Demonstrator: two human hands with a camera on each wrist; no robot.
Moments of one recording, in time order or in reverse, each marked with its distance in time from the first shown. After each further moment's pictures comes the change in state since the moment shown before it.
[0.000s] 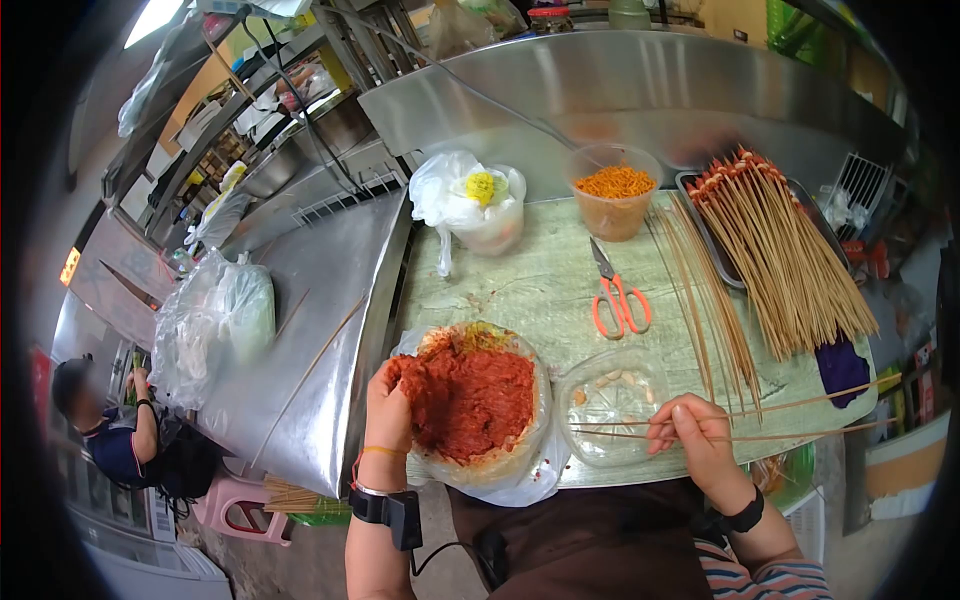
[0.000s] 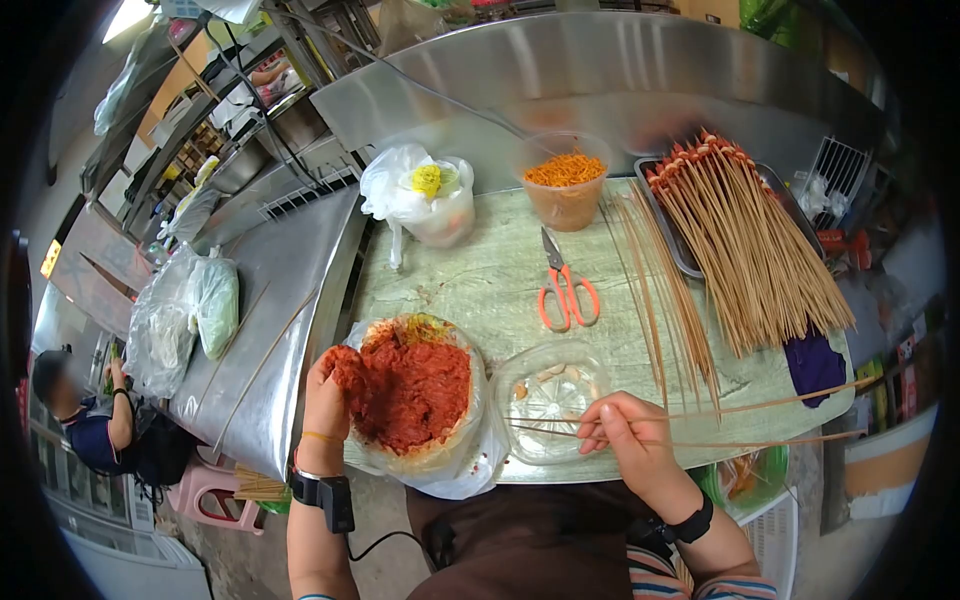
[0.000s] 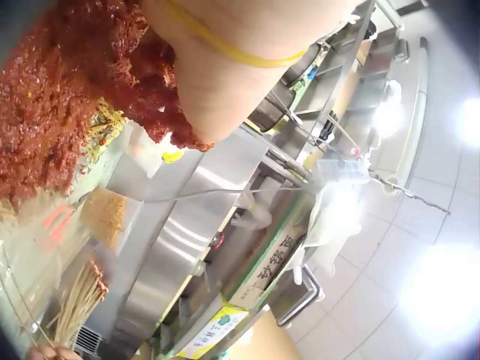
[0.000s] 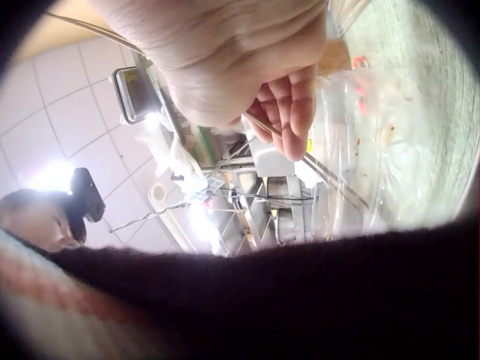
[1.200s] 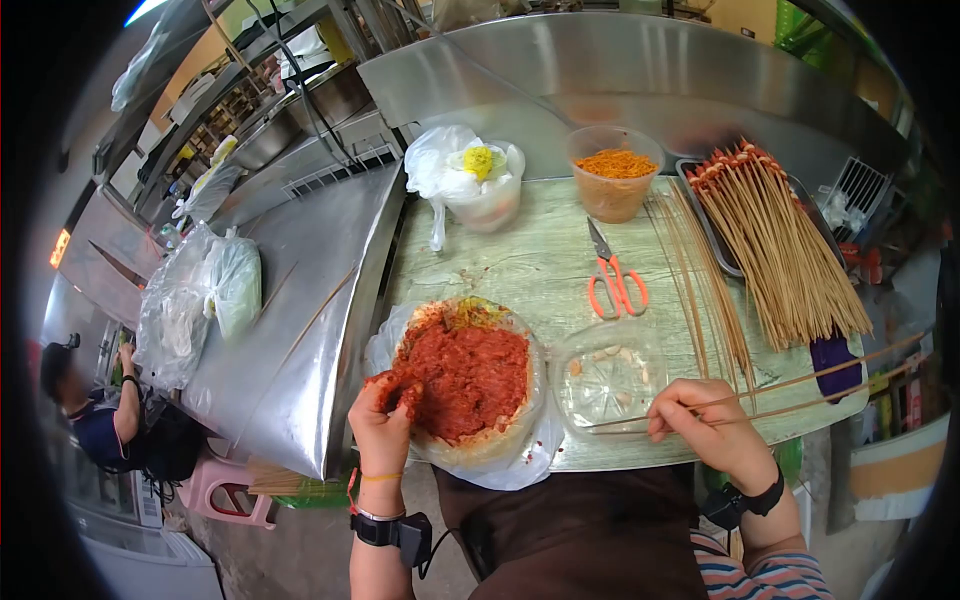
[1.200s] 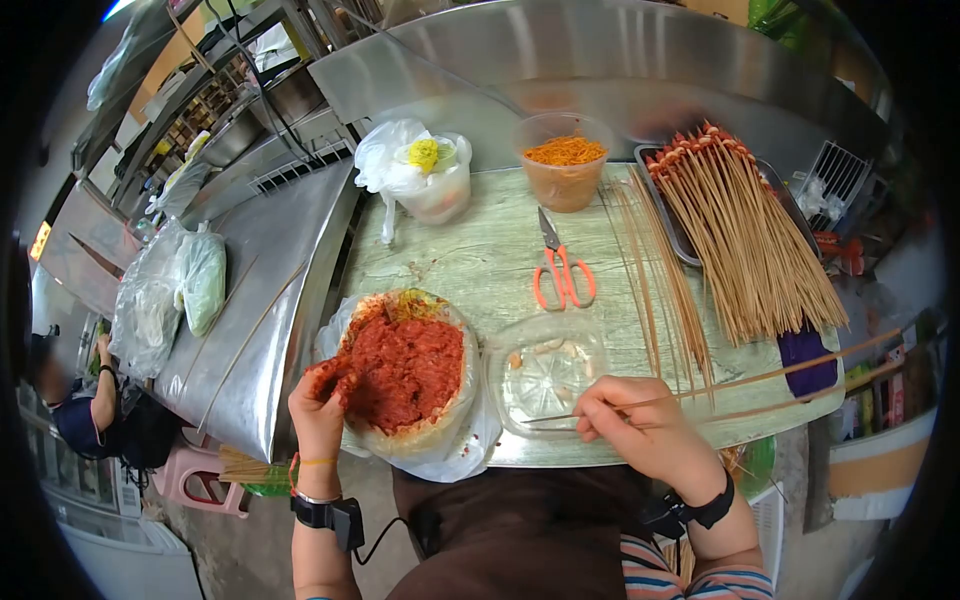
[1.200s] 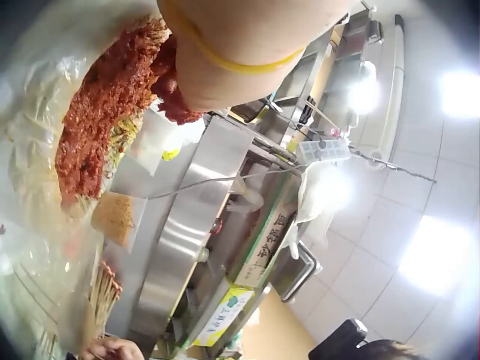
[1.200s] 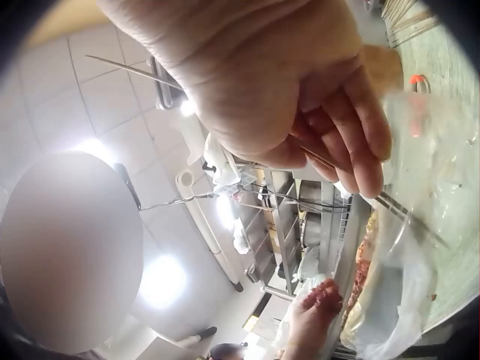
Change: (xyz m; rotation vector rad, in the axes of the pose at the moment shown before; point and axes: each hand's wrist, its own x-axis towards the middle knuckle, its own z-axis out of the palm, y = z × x) left_hand -0.051 -0.013 -0.005 0.431 0.188 0.294; right_hand 0.009 -0.044 -0.005 -0.318 -0.209 -0.002
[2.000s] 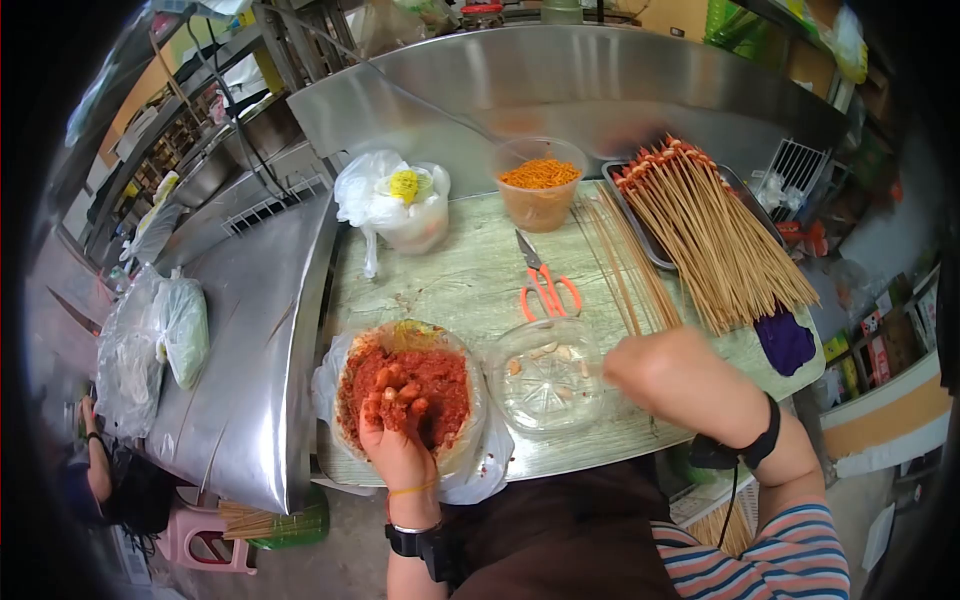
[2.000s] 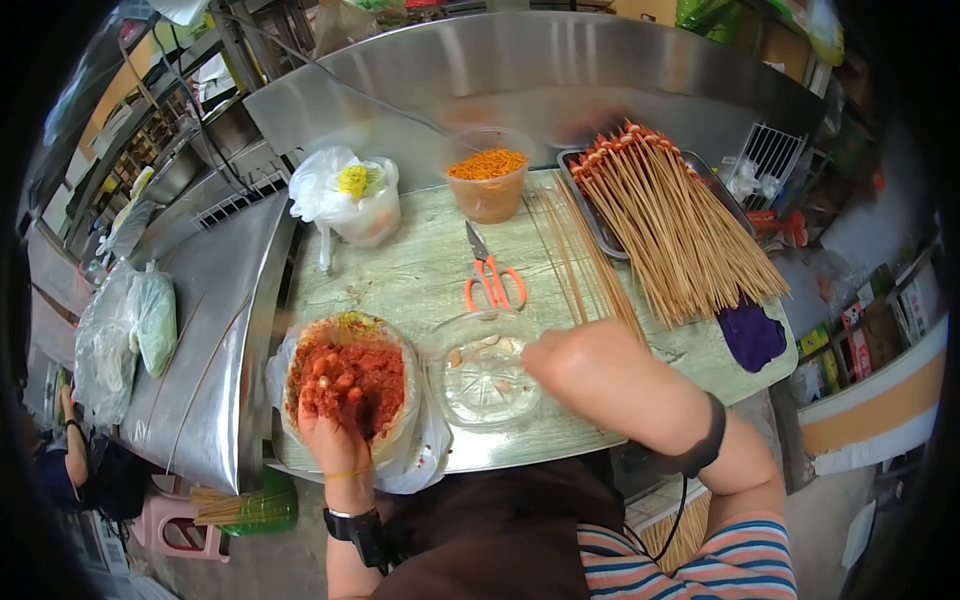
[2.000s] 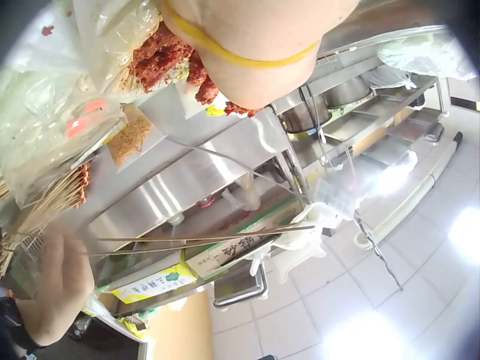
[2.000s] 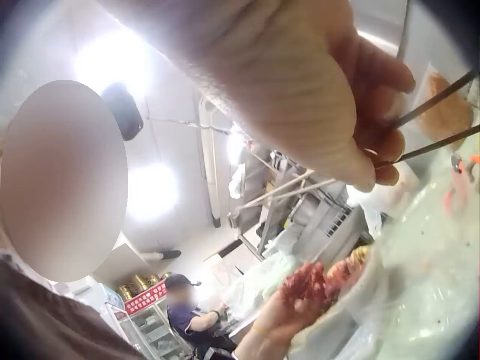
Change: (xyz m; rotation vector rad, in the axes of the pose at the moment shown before) left_hand -0.023 0.019 0.087 -0.992 0.133 -0.243; right_hand 0.023 -0.048 -0.032 -1.221 -0.152 -0.492
